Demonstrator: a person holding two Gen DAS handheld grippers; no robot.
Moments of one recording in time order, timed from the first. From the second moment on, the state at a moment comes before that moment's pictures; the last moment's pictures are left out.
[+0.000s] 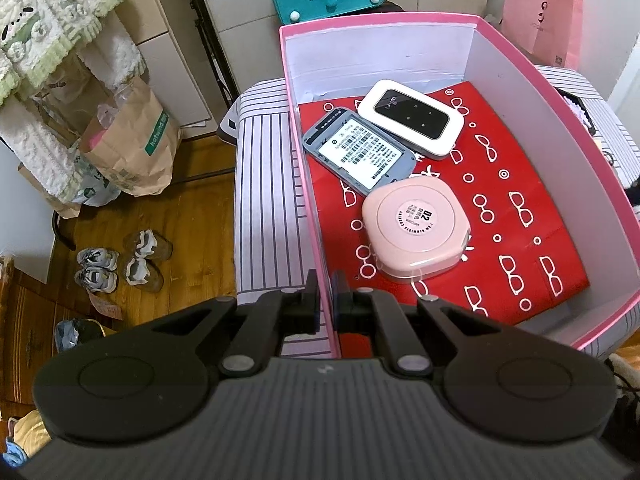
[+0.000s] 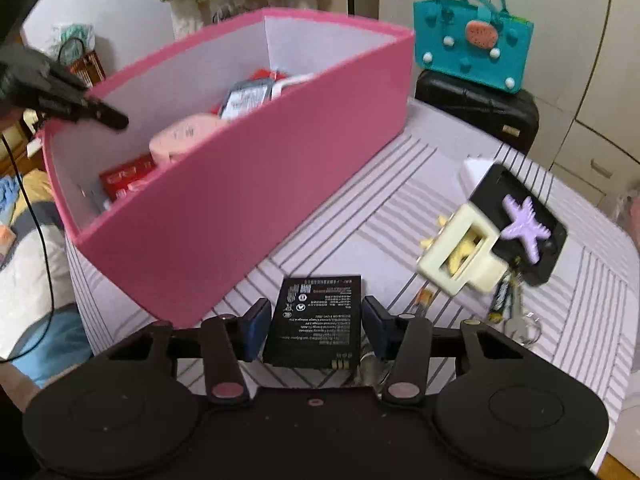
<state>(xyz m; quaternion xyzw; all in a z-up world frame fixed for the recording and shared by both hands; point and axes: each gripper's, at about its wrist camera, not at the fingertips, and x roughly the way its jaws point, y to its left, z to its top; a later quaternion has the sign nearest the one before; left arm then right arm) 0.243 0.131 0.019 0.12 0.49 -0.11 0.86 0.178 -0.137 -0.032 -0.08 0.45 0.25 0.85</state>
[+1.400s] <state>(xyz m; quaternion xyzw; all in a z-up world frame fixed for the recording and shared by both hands) 0.242 0.135 0.018 0.11 0.49 -0.13 0.86 0.181 -0.123 -0.019 -0.14 0.47 0.25 0.83</state>
